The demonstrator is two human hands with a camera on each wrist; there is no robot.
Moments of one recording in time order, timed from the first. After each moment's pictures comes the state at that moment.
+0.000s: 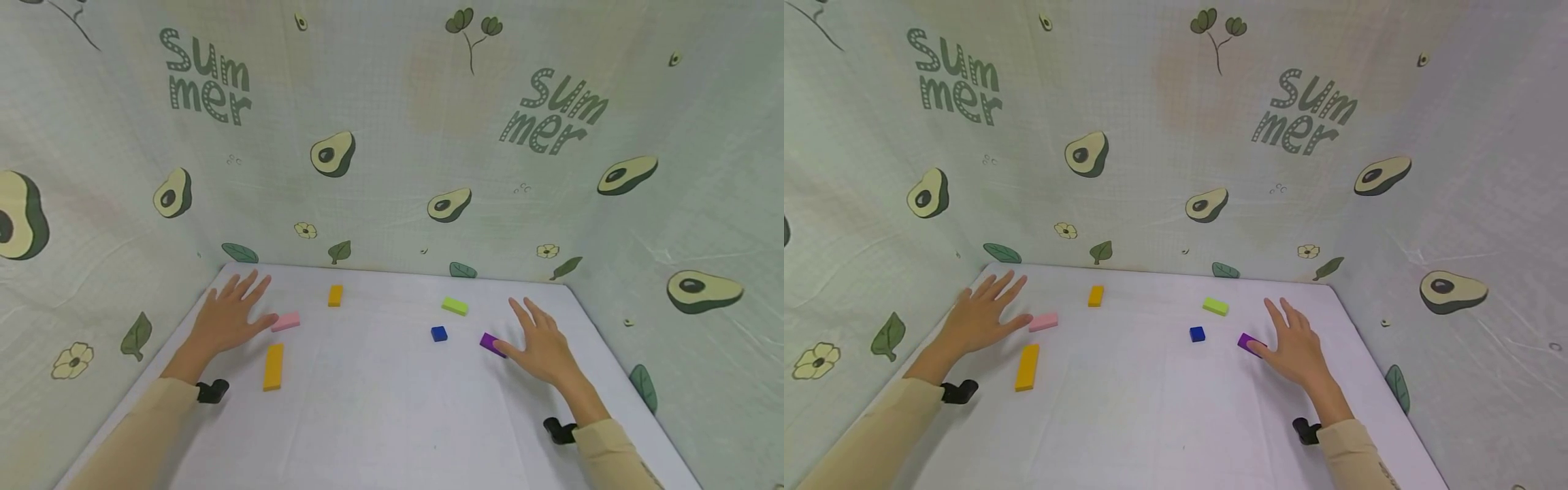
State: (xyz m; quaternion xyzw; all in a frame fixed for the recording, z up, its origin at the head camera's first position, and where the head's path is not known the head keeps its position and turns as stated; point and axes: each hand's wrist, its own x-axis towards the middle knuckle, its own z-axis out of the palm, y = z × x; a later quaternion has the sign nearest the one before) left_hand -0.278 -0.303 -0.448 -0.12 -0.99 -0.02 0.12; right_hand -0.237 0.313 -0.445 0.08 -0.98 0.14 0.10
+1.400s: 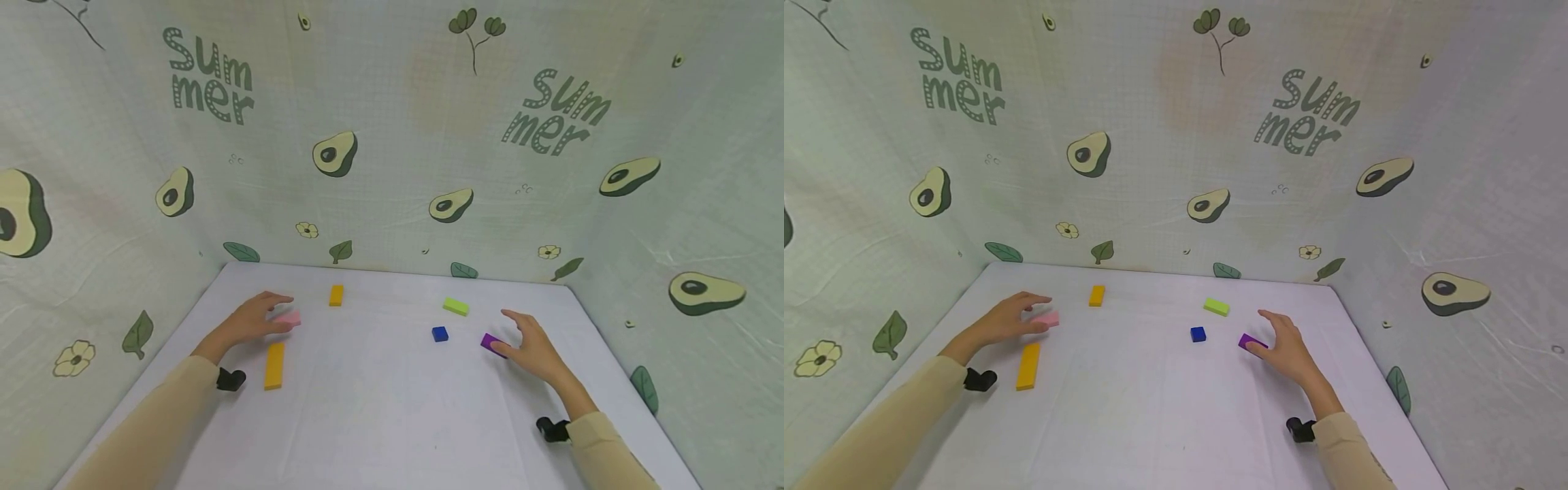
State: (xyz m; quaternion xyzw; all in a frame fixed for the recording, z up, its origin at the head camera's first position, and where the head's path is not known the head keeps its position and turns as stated) left_hand -0.309 -0.289 -0.475 -0.14 -0.96 -0.24 -0.03; right_hand -0.256 0.316 -0.467 0.09 -0.96 0.28 0.05
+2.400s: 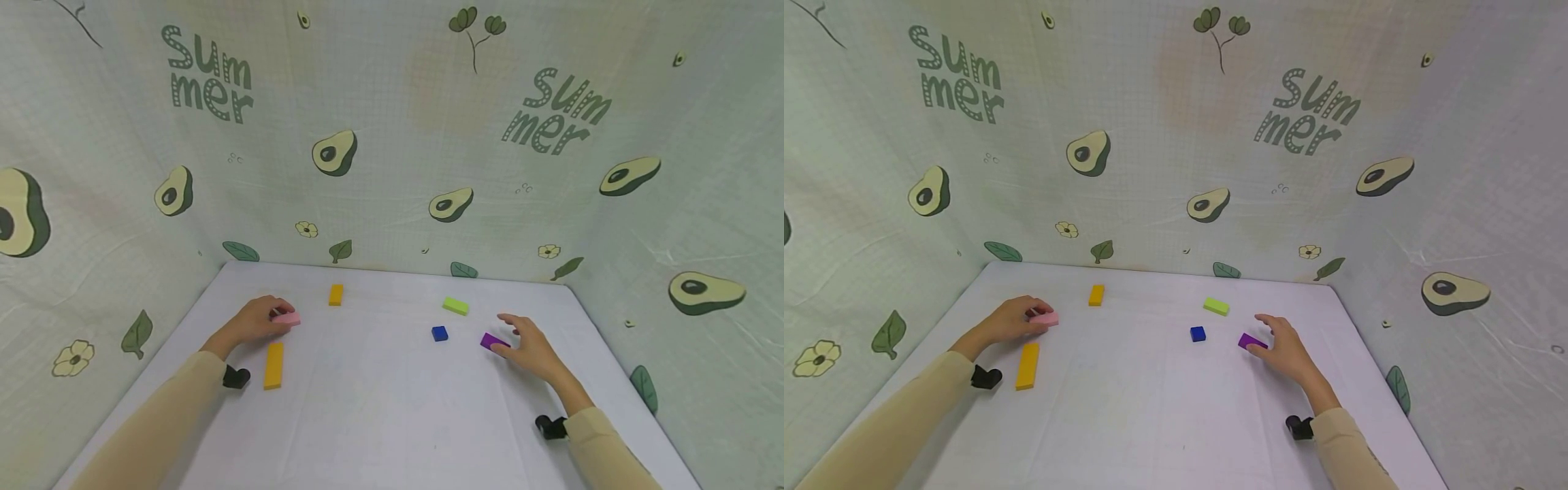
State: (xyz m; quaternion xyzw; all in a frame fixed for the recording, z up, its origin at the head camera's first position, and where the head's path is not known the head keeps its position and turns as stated) left_hand -0.318 -0.287 -0.483 -0.14 -0.95 -0.28 -0.05; right_hand -0.262 0.320 -0.478 0.09 -0.96 0.28 0.04
